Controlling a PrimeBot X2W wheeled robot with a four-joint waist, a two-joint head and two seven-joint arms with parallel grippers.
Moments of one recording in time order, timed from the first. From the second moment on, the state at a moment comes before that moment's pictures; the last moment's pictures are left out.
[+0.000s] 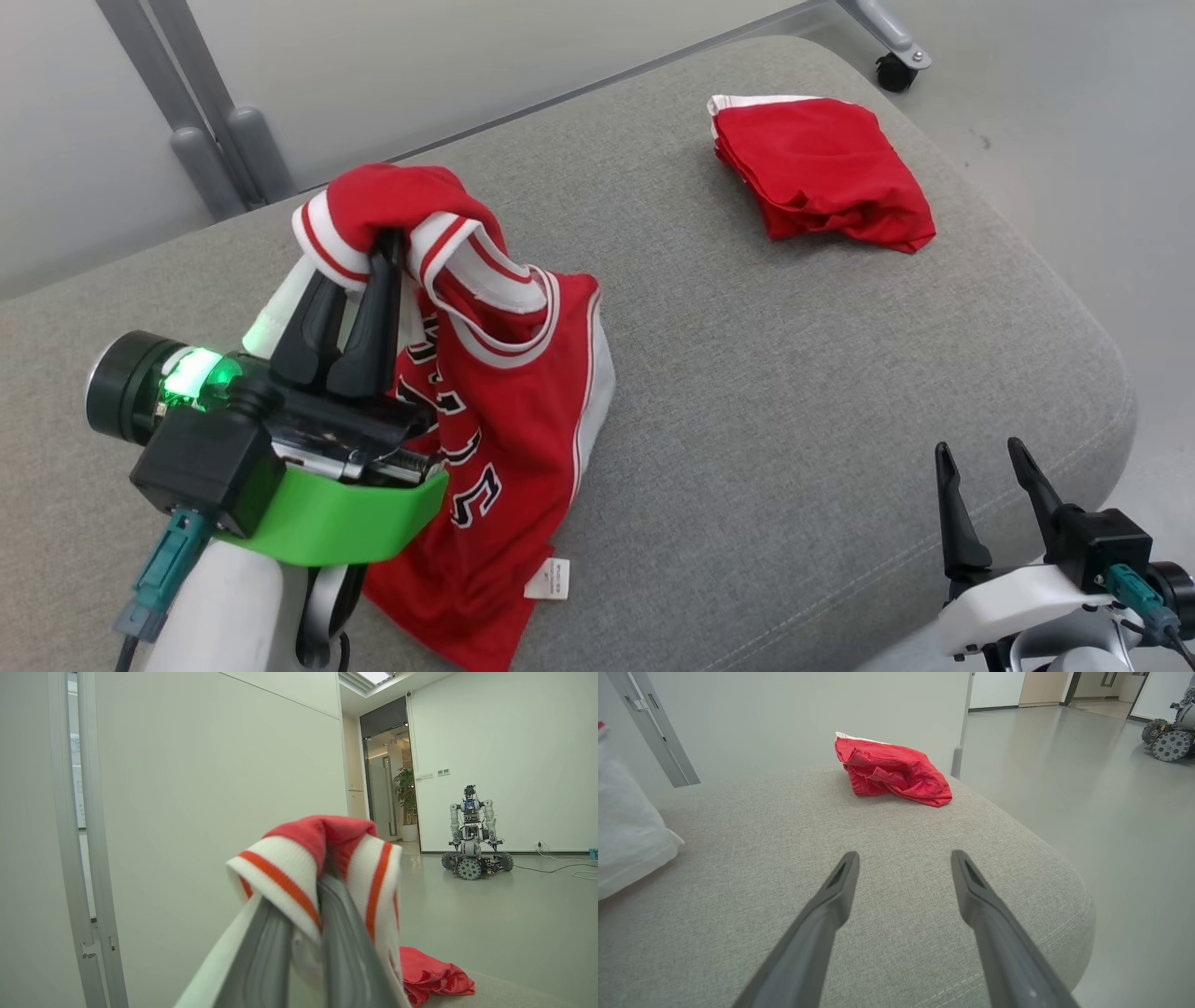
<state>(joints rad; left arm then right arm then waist) -0.28 0.20 -0.30 -0.26 -0.22 -0.02 -0.19 0.02 -0.05 -0.09 0.22 0.07 0.13 -0.26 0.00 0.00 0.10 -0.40</state>
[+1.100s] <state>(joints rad) -0.95 0.27 -0.35 0.63 -0.11 -0.09 -0.25 -0.10 -0.05 0.11 0.24 0.26 0.13 -0.26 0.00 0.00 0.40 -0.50</state>
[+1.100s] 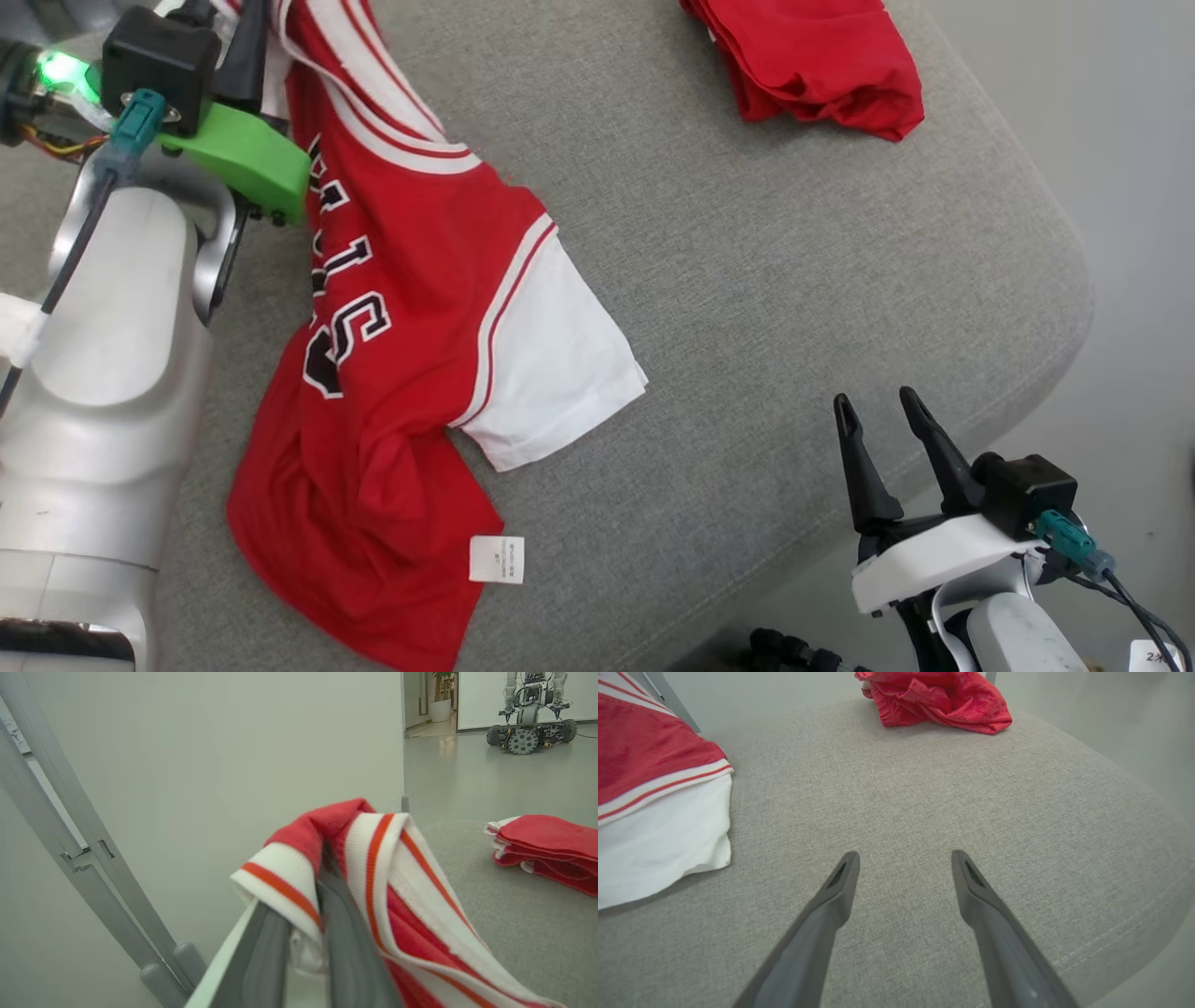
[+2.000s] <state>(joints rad) -0.40 0.08 -0.30 0.55 -0.28 -0.05 -0.26 0.03 -0.05 -0.04 0.24 0.12 0.13 -0.26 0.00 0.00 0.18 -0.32</state>
